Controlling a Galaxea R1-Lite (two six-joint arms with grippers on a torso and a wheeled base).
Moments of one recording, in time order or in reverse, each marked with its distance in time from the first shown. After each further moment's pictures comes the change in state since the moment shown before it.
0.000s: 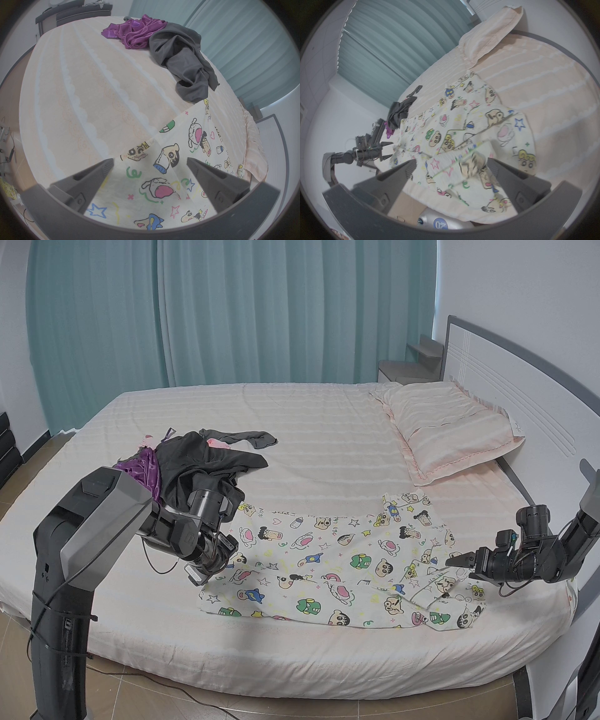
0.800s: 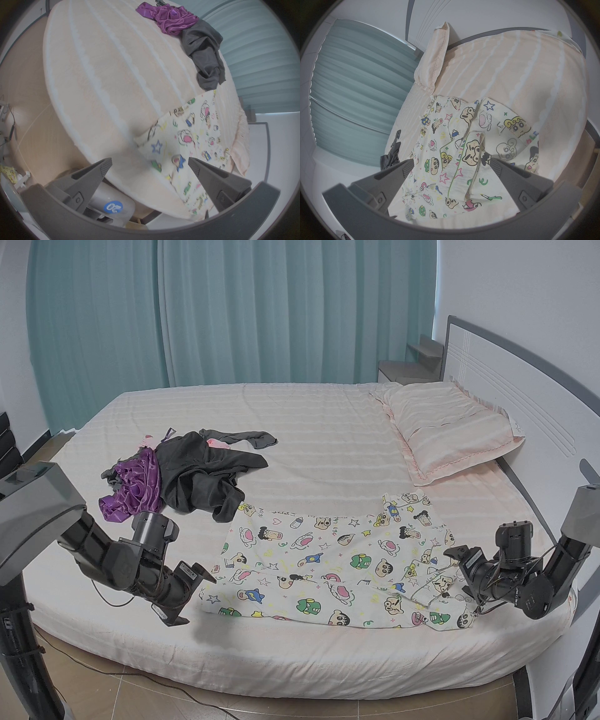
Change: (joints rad) left arm 0.082 -0.337 0.601 -0.203 -0.307 -0.077; right arm 0.214 -0.006 0.207 -0.367 -0.491 0.722
